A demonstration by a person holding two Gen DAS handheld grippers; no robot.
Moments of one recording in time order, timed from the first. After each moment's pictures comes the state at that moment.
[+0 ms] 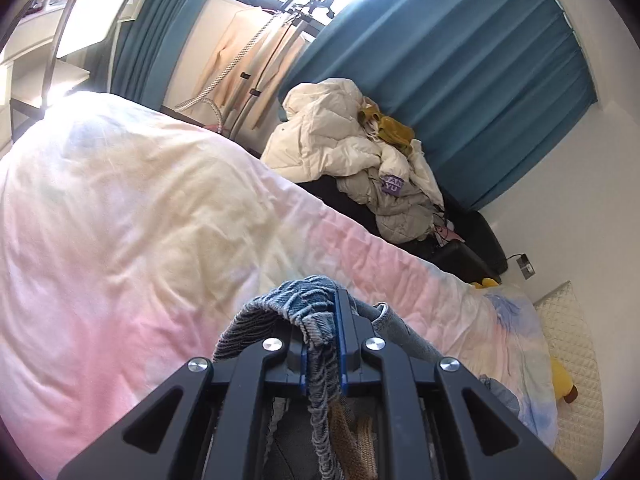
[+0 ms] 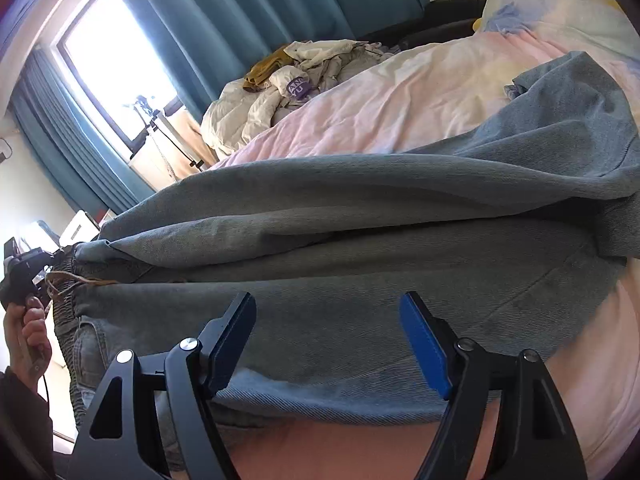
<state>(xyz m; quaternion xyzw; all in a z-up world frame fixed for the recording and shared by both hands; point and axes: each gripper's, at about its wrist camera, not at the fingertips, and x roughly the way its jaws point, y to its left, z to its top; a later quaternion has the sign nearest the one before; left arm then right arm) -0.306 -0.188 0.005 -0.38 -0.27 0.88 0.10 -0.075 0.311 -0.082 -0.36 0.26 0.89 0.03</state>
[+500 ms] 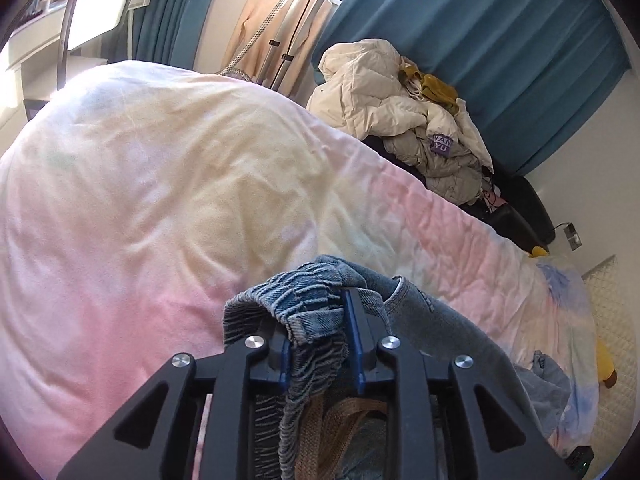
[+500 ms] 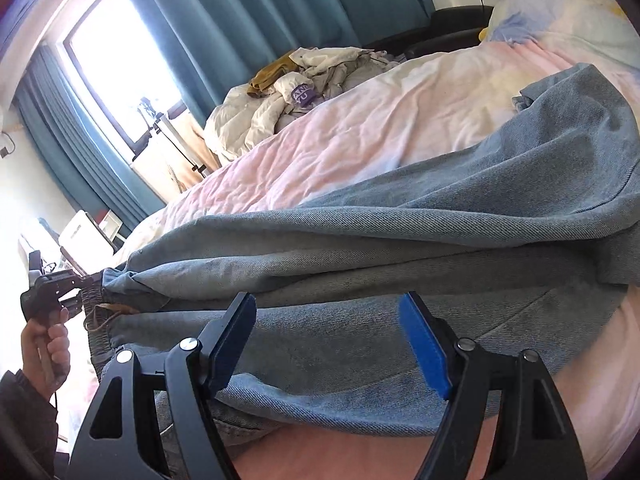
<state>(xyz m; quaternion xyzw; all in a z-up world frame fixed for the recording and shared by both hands) -0.305 -0.173 -0.040 -0.43 -0.20 0.88 0.07 -0.086 0.310 -0.081 -0.35 0.25 0.90 0.03</state>
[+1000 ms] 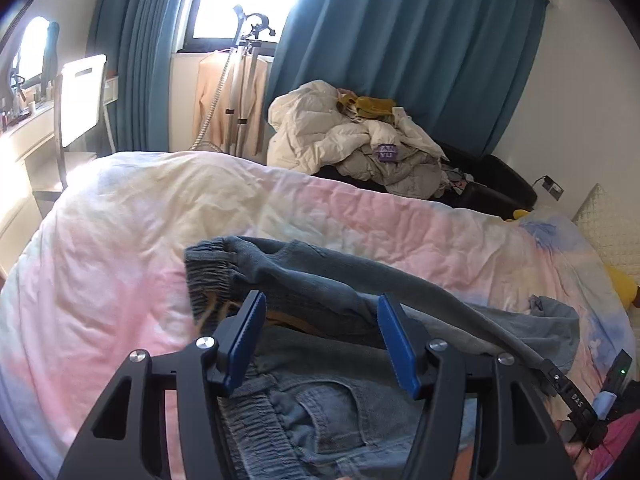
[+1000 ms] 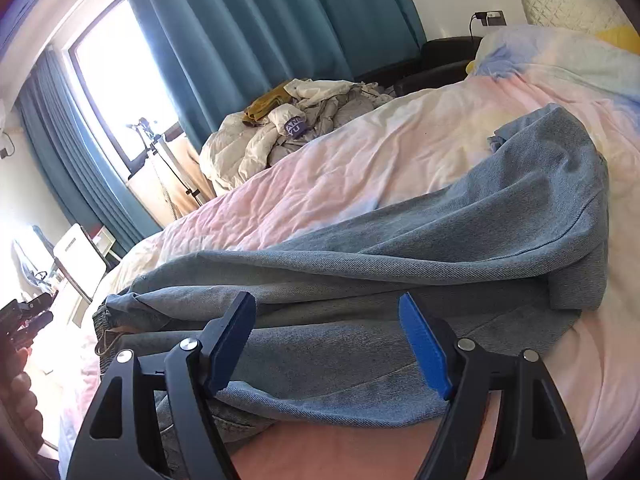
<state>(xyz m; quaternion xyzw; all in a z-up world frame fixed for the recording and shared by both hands) -0.152 -0.072 0.030 -0.35 -0.11 0.93 0.11 -0.058 0.325 -0.048 -0.30 0.23 0.92 0.06</state>
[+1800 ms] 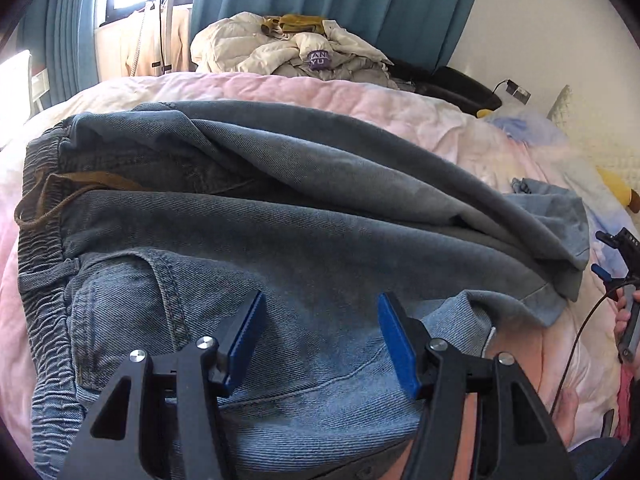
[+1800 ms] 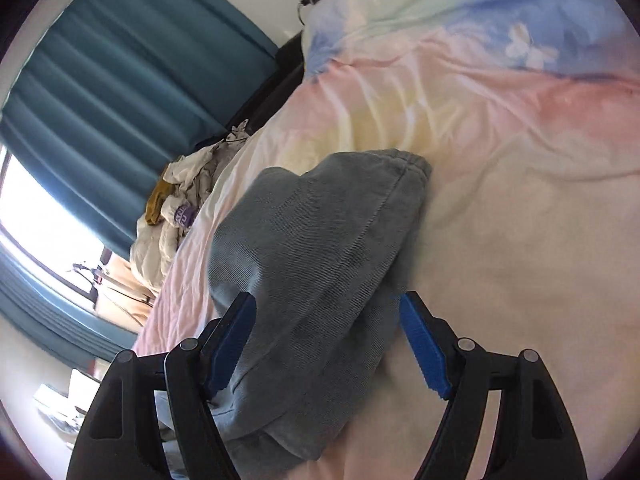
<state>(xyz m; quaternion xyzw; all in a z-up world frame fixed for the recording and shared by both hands) -0.141 0.060 -0.103 -0.42 -0.02 0.89 0.17 -0.007 0.624 -0.094 -0.28 0.46 0.83 0.17</state>
